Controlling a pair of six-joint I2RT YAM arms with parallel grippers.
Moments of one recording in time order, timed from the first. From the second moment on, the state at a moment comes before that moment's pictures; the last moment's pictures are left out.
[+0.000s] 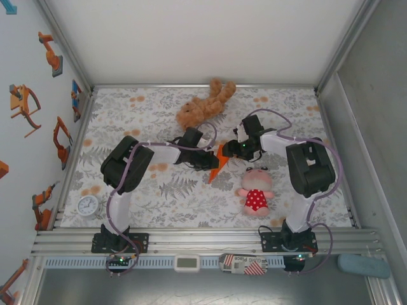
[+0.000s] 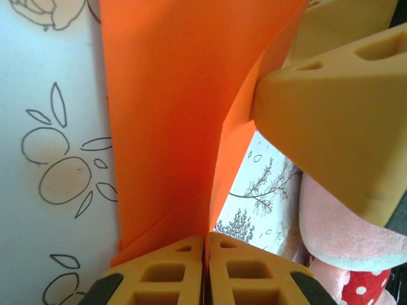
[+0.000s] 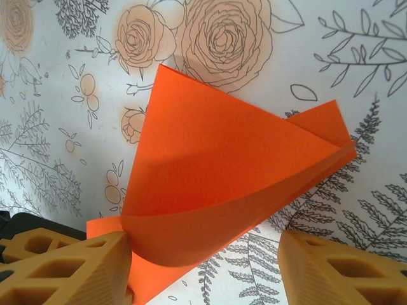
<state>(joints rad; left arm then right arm) -0.72 2.05 1.15 -0.05 0.69 -0.64 0.36 1.87 1.10 -0.41 -0.46 0.35</state>
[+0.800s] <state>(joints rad) -0.73 1.88 1.04 -0.03 0.56 -0.70 0.37 1.91 1.17 -0.50 -0.40 0.38</state>
